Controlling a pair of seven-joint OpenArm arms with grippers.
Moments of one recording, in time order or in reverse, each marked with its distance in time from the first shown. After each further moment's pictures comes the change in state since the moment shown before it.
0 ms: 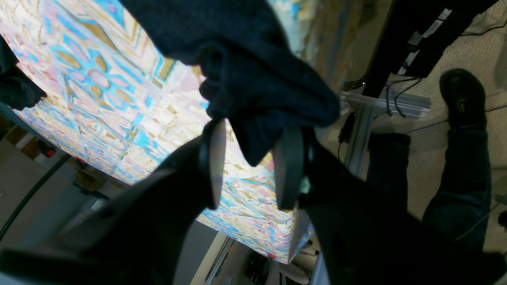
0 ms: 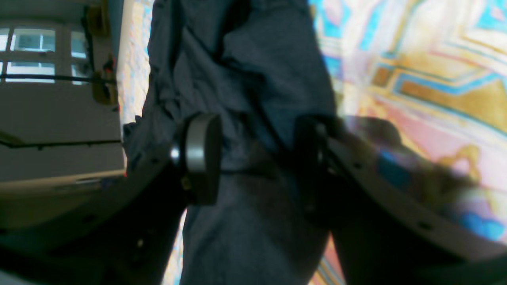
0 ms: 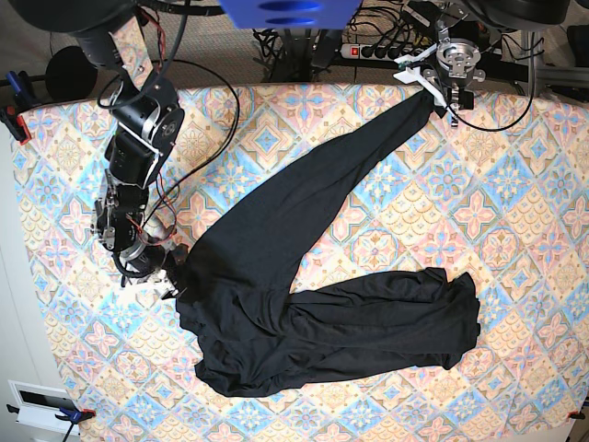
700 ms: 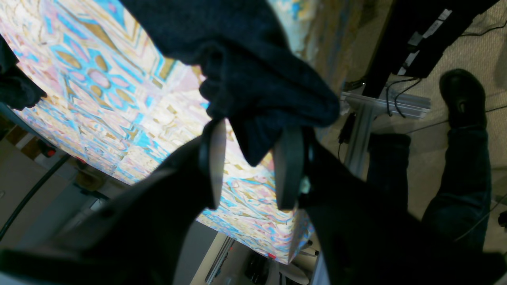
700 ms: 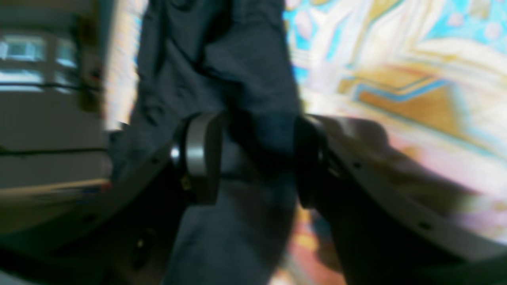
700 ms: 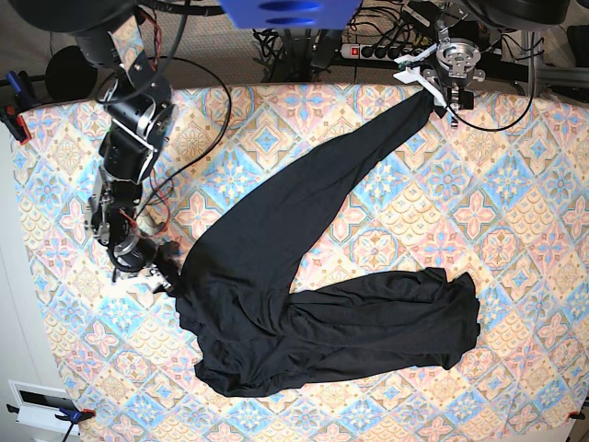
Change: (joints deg) left arm 0.0 0.0 0.0 0.0 0.0 0.0 0.0; right arm -1.1 2.5 -0.2 -0.2 -3.1 0.0 4.0
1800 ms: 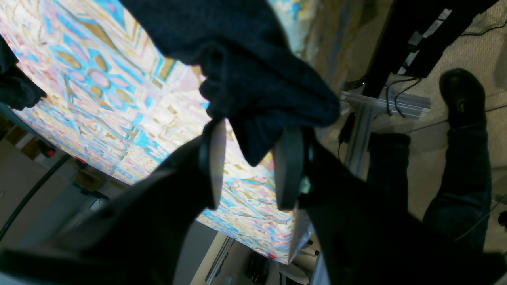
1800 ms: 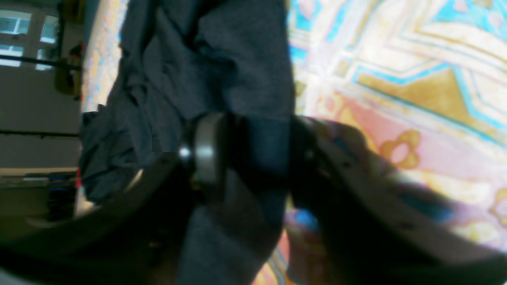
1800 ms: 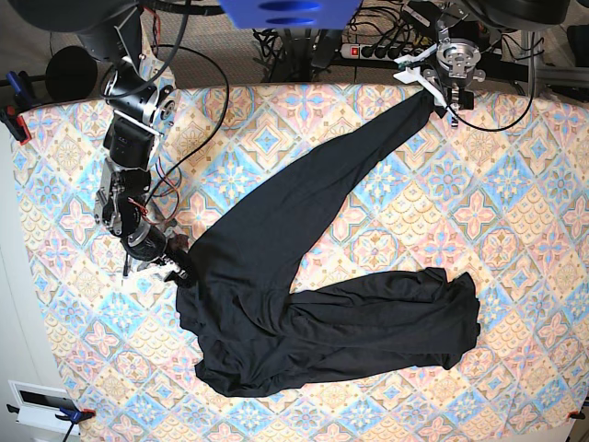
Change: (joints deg) left arm 0.0 0.0 0.0 0.0 0.0 0.0 0.0; right arm -3.6 -1.1 -7.2 0.4 -0.3 1.4 4.2
